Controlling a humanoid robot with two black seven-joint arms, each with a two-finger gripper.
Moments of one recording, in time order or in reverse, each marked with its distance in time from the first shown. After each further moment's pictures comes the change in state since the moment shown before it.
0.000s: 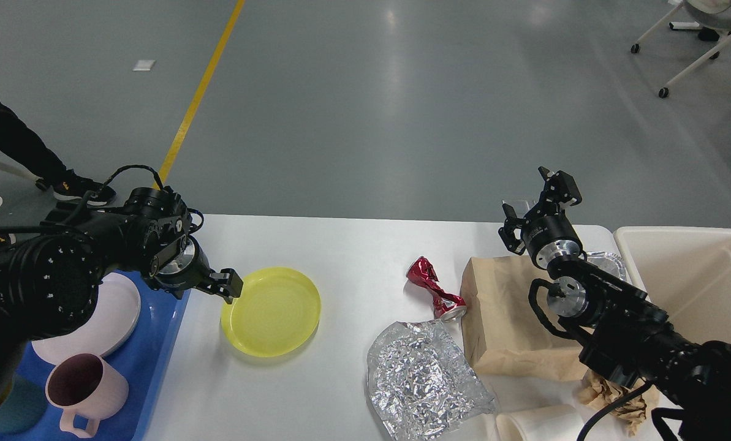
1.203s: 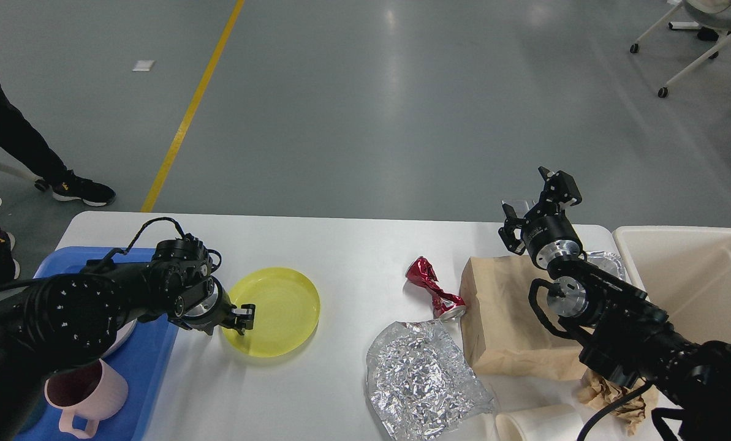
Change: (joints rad) left arm 0.150 -0.050 -0.193 0.008 0.000 0.113 0.163; right arm 0.000 0.000 0.000 0.000 0.000 0.000 0.000
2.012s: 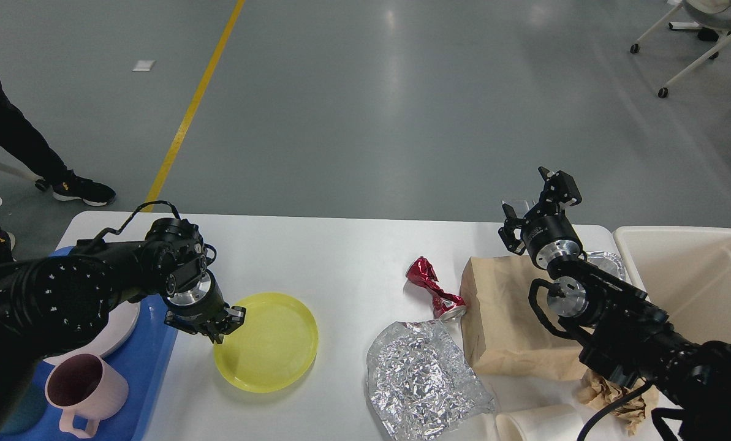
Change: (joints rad) left arm -0.089 0.033 0.000 0.000 -0.001 -0.254 -0.003; right arm 0.000 0.000 0.000 0.000 0.000 -0.001 0.000
